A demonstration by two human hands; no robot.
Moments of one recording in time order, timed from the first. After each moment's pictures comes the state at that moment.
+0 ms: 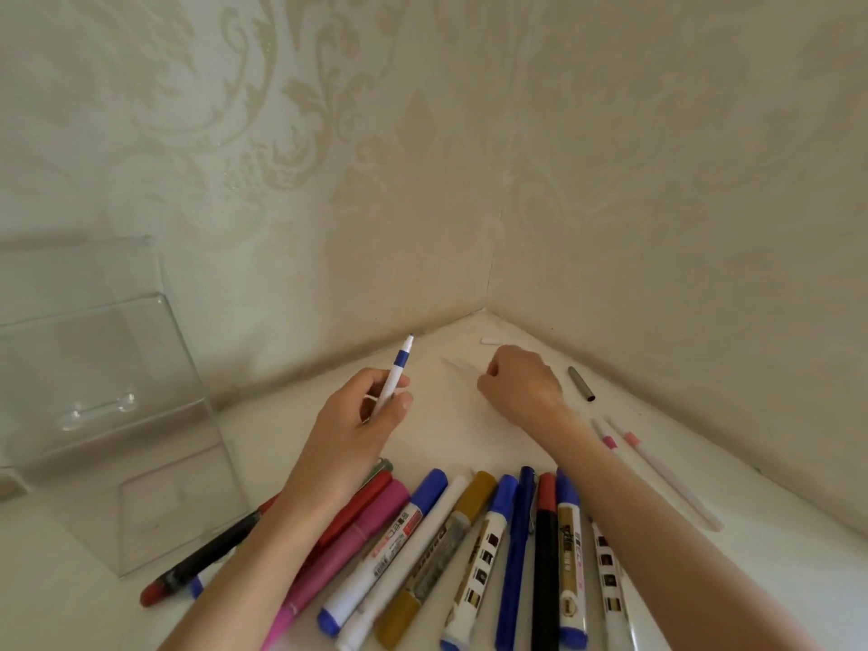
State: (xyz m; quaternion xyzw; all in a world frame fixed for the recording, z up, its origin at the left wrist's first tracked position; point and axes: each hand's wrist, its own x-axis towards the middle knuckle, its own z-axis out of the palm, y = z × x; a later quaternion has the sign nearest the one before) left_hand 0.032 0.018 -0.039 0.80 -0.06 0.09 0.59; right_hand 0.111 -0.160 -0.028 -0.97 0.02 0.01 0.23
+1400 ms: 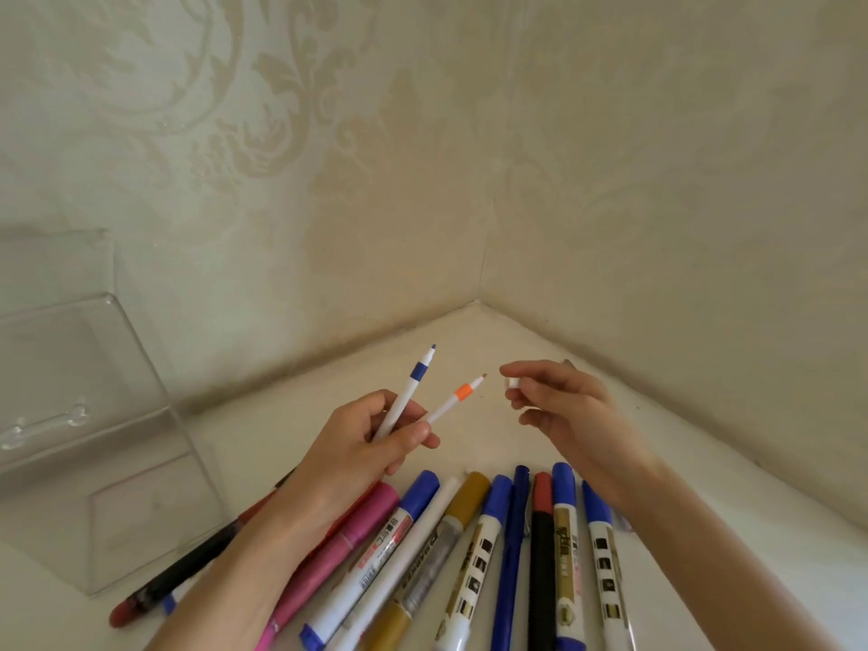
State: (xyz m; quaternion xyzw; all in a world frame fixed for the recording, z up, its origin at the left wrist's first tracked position) left_hand 0.026 0.010 -0.034 0.75 -0.06 -0.05 0.66; right_hand 0.050 -0.209 -0.028 -0.70 -0.06 0.04 0.71
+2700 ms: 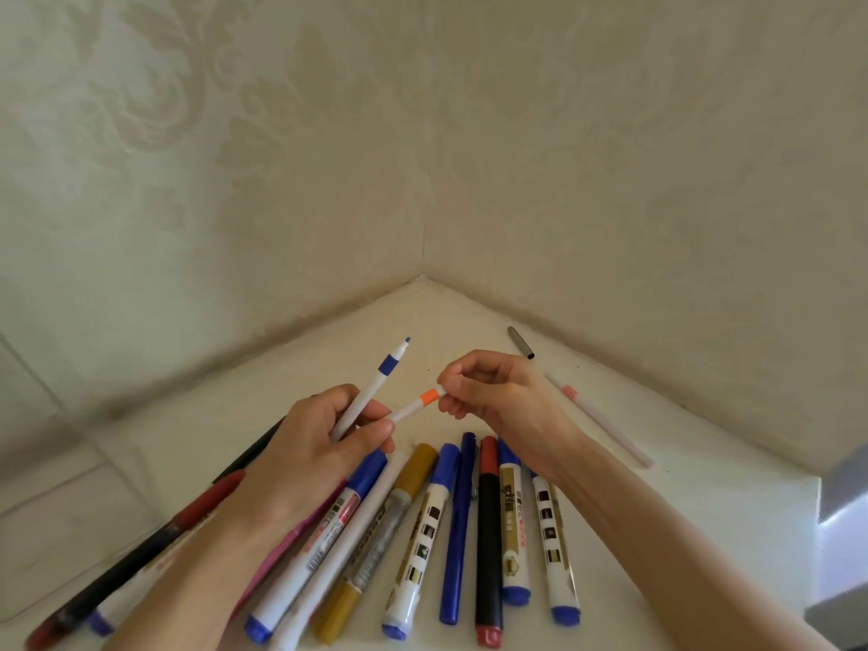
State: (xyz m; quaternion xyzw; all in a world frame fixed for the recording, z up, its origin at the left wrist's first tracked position) left_hand 0.019 -0.001 -0.037 0.82 -0.13 -0.03 0.55; right_hand 0.039 -0.203 -0.038 -0.69 -0.08 0.05 0.71
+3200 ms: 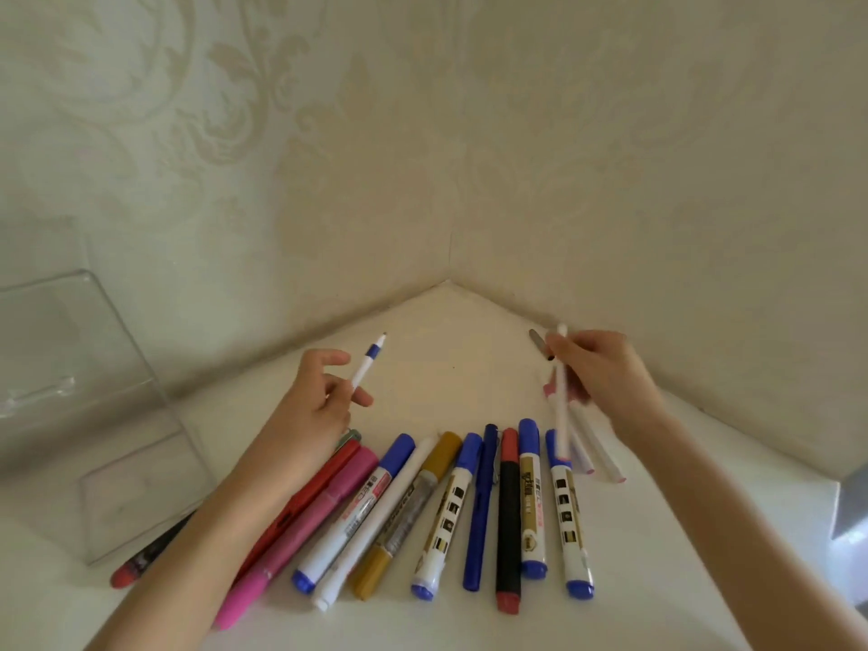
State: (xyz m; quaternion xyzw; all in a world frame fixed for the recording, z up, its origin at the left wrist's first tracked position) left_hand 0.021 0.021 -0.035 0.83 -0.03 0.03 0.55; right_hand 0.037 -0.243 -0.013 -0.83 0.12 -0.09 0.54
